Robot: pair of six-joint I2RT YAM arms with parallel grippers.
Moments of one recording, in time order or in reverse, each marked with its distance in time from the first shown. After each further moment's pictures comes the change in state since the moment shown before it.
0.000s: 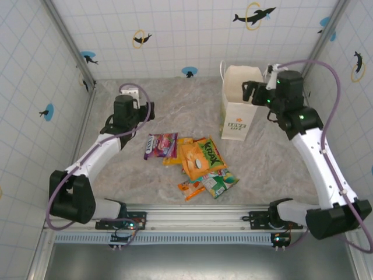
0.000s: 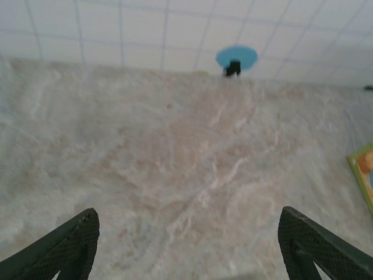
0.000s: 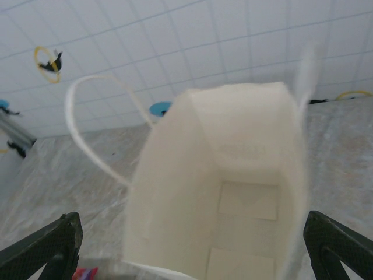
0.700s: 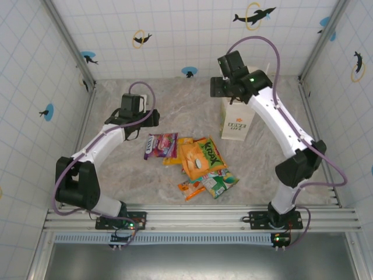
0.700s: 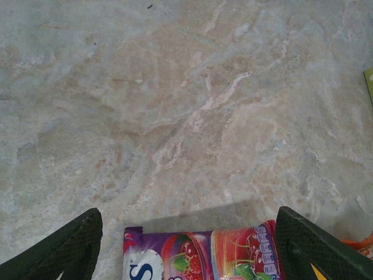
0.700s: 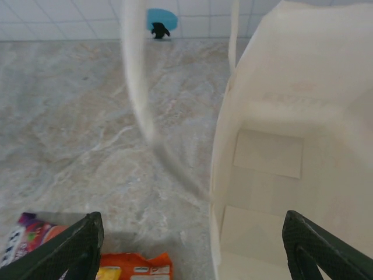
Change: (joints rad) left arm -0.008 0.113 0.089 -0.240 0.085 0.005; right arm 0.237 0.546 0.566 -0.419 0.235 0.065
